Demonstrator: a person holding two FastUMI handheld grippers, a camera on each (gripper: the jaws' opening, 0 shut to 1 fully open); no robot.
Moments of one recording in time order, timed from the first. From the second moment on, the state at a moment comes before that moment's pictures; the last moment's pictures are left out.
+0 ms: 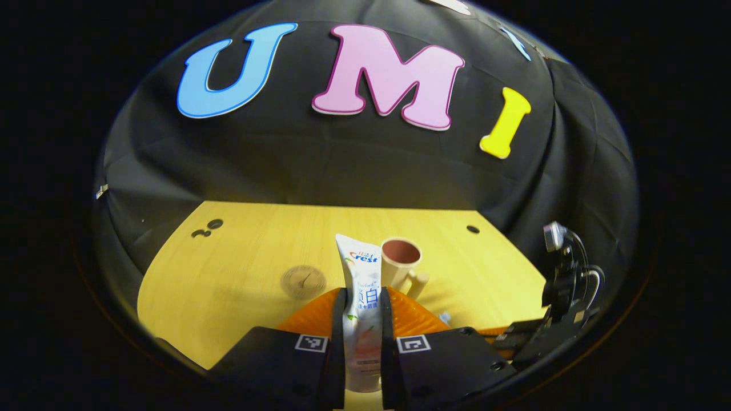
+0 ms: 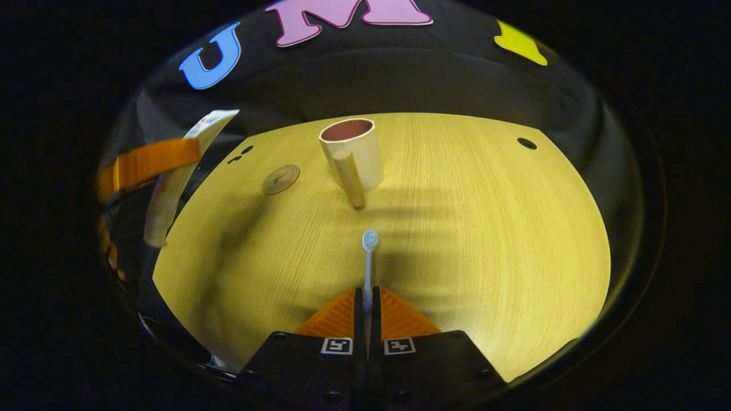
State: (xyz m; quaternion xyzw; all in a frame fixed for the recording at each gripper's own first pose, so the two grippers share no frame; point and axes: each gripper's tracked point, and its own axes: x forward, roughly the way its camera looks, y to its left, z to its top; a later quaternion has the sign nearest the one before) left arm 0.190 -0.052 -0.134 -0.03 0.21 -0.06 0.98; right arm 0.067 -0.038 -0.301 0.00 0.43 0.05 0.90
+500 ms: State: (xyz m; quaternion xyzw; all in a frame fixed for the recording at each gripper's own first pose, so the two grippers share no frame) left arm 0.321 -0.094 -0.099 -0.06 0.11 -0.07 0.99; right arm 0.065 -0.102 -0.291 0.00 0.42 0.06 0.91
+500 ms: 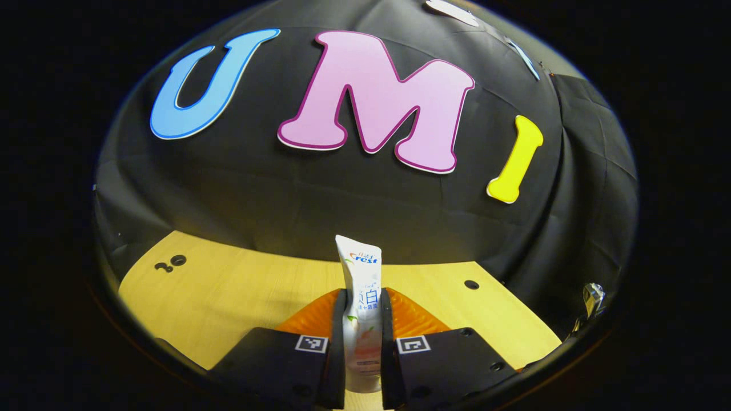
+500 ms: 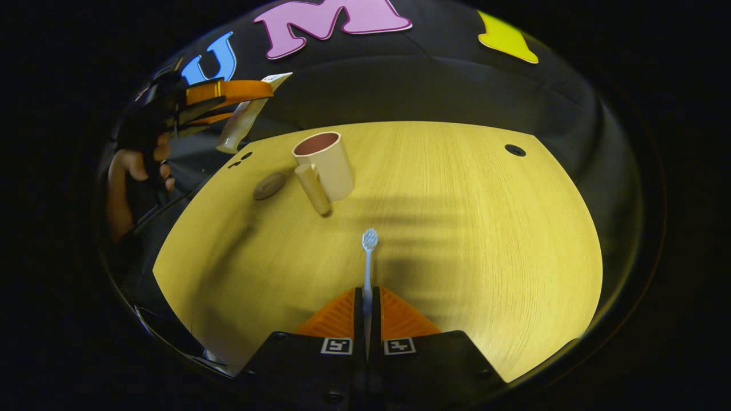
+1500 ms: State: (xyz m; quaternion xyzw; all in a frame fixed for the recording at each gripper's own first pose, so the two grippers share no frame) left arm 0.383 -0.119 -0.161 -0.06 0.05 -0.11 0.99; right arm 0.076 -0.122 -0.290 0.04 0.41 0.05 0.91
